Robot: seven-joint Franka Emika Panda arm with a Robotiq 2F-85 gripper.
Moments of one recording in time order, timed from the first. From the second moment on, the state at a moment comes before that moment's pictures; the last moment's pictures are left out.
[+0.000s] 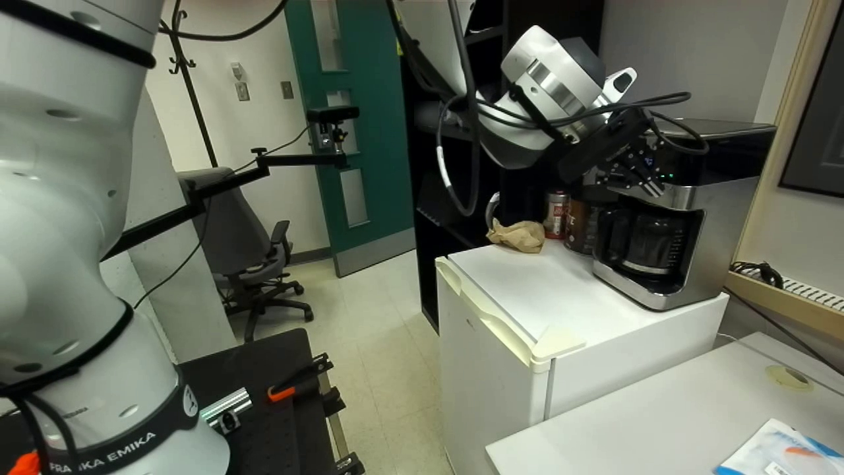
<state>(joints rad) 0.01 0.52 0.02 -1.67 -1.13 2.71 0.31</state>
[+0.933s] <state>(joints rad) 0.01 0.61 0.02 -1.55 -1.13 2.77 0.31</state>
